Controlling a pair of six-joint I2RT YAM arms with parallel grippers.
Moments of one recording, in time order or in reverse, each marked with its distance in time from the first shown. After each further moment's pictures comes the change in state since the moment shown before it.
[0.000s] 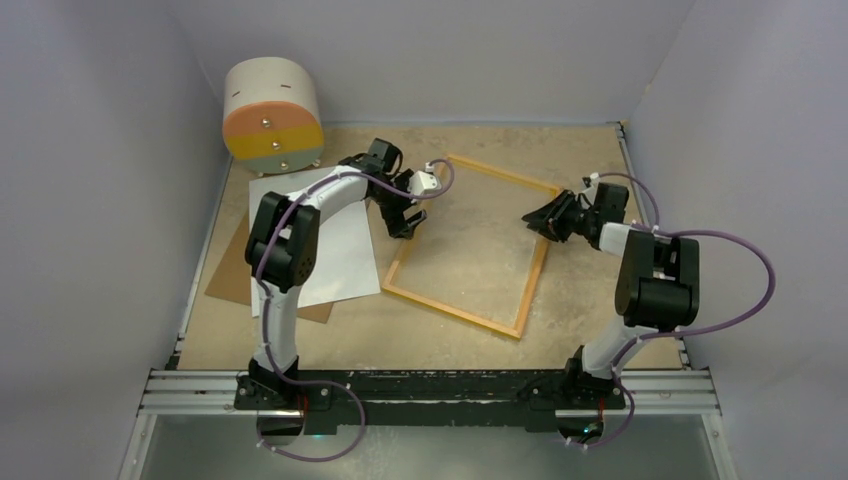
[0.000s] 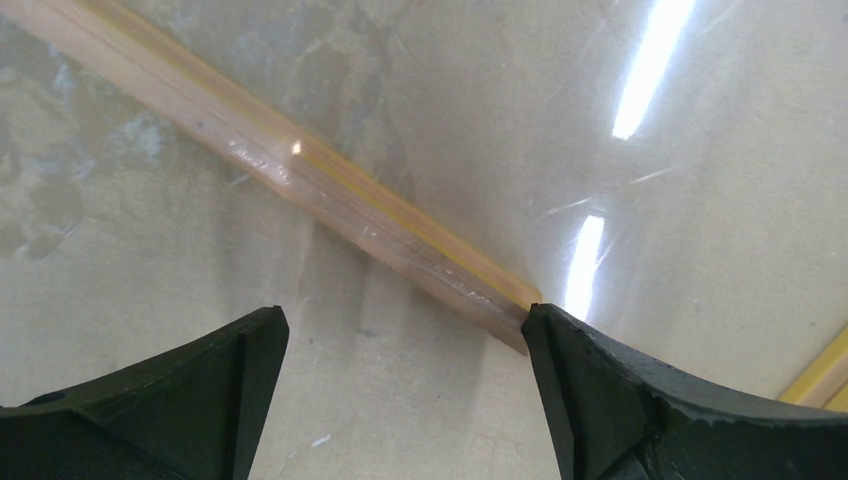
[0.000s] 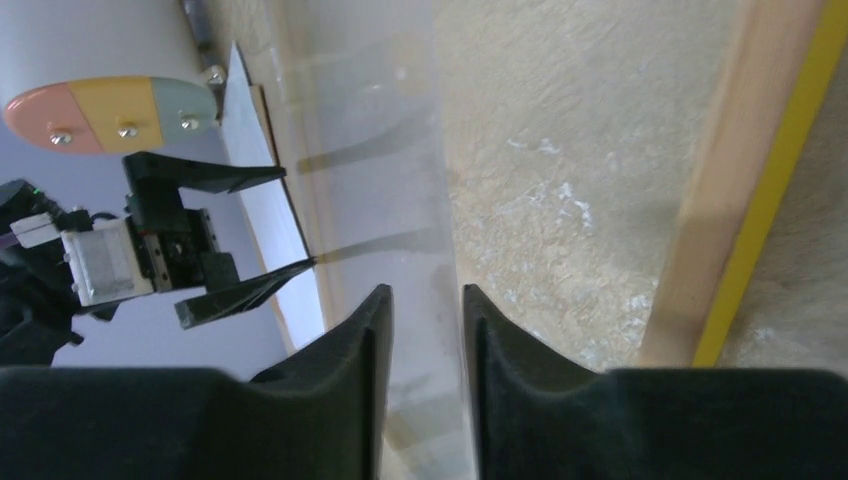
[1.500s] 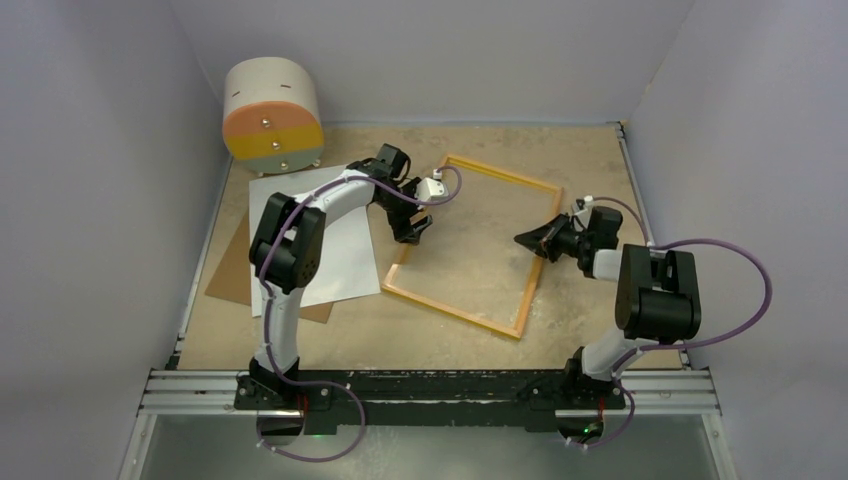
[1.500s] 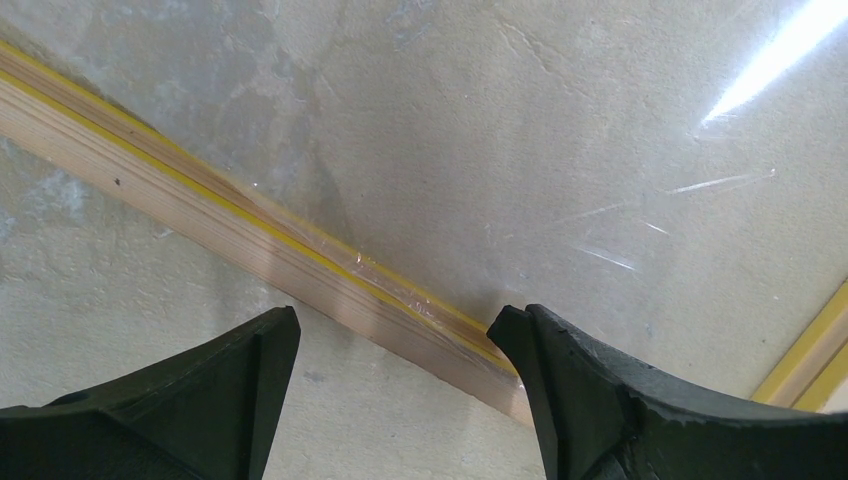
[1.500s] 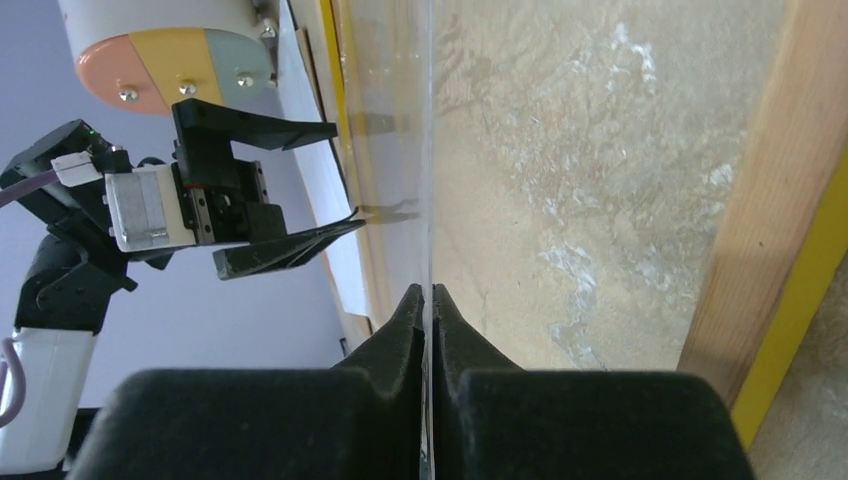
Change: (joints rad) left arm -0.039 0.018 -0.013 0.002 0.043 -0.016; right arm 0.023 -0.080 -0.274 0.306 -0.103 0.202
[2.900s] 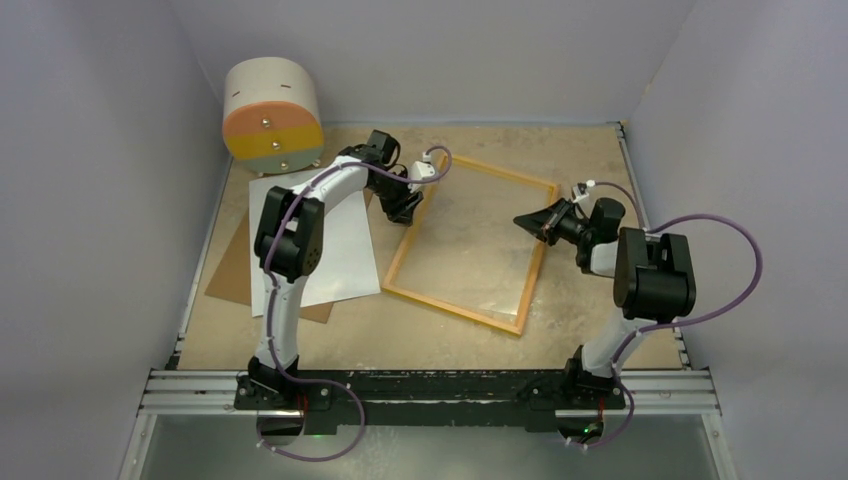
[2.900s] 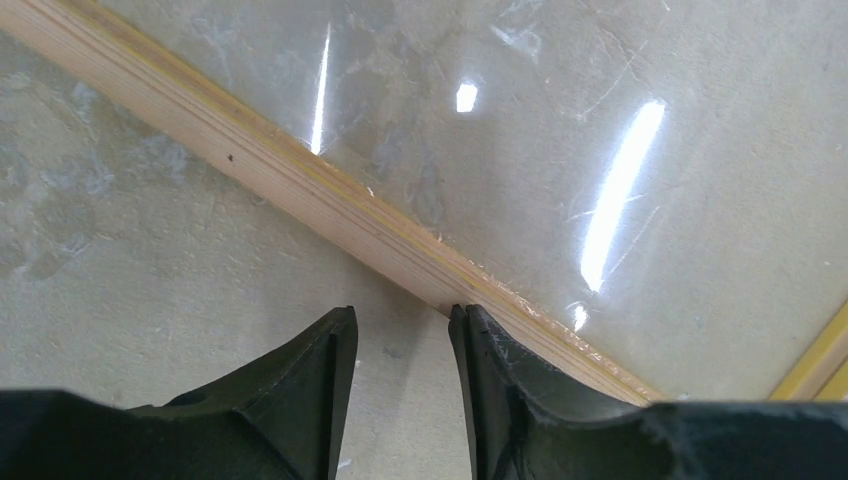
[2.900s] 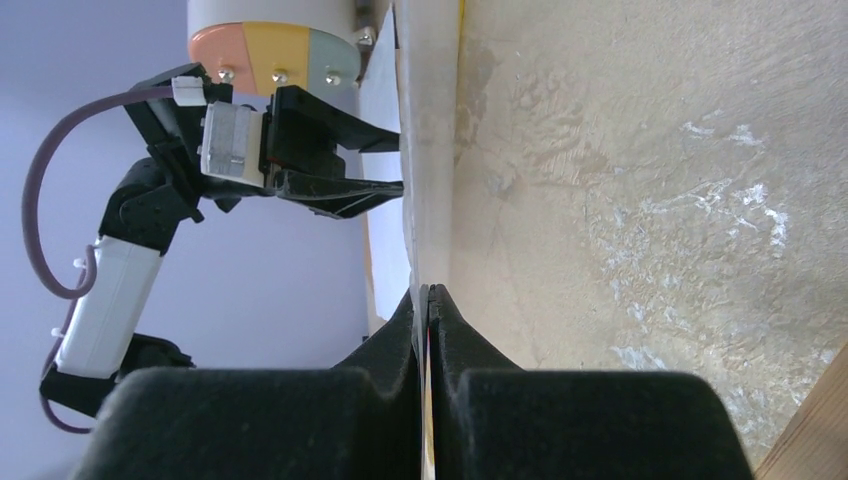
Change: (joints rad) left arm 0.072 0.110 0.183 -0.102 0.038 -0.026; right arm 0.001 0.118 0.059 0.342 -0.117 0.118
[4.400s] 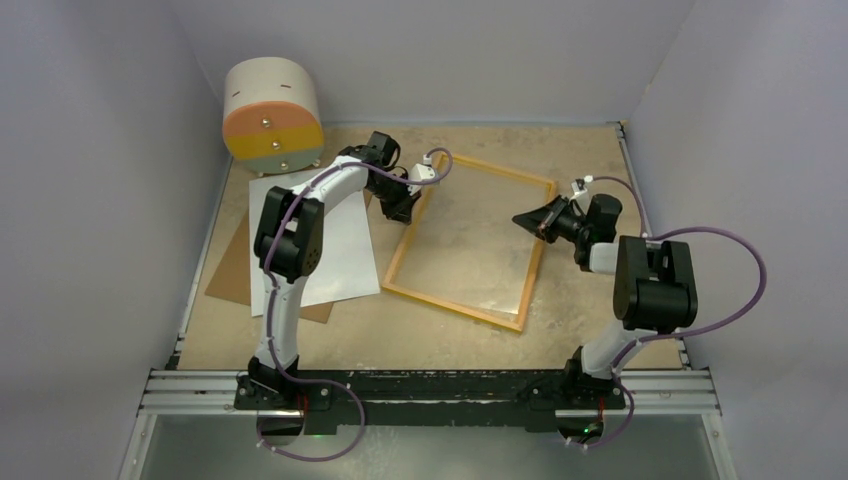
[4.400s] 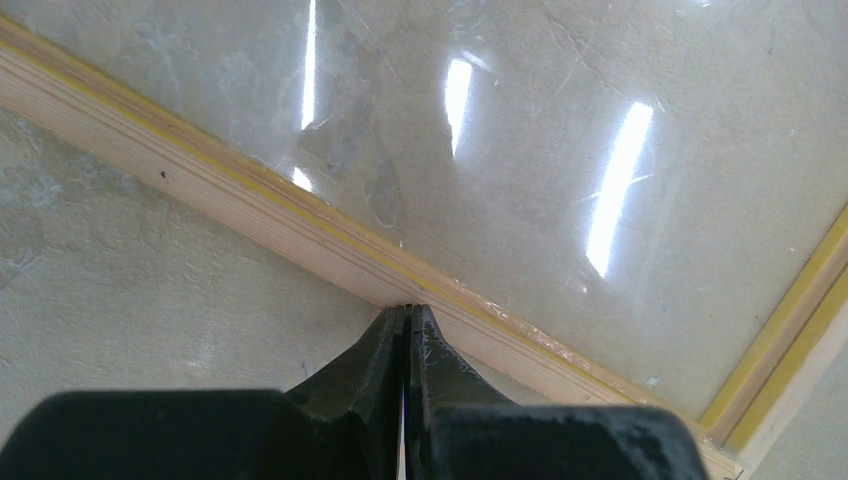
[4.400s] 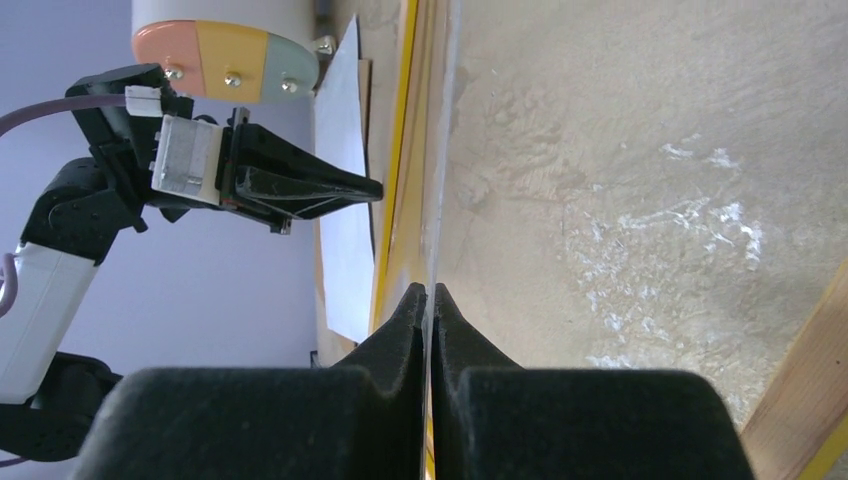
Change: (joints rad) left arm -0.001 -0.007 -0.004 -0.049 0.045 0.034; right arm 0.029 -0.046 0.004 -0.089 0.094 -0.113
